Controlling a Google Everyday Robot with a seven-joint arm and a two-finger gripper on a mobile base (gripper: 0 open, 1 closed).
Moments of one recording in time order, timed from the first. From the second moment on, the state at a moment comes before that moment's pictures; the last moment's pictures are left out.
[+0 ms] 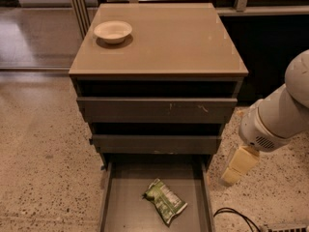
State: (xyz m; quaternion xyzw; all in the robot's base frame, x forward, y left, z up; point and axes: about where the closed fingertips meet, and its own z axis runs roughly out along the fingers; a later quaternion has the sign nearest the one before) arm 0.418 -0.187 0.791 -0.54 0.83 0.06 0.17
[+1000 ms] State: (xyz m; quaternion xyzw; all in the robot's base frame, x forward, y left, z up) arm 0.446 -0.123 0.606 -0.50 0.84 0.13 0.16
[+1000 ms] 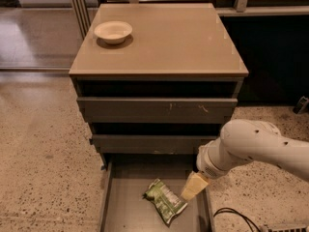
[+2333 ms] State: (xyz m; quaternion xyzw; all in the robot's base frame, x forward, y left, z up) arm 0.431 -0.093 0.504 -0.48 0.86 0.13 0.16
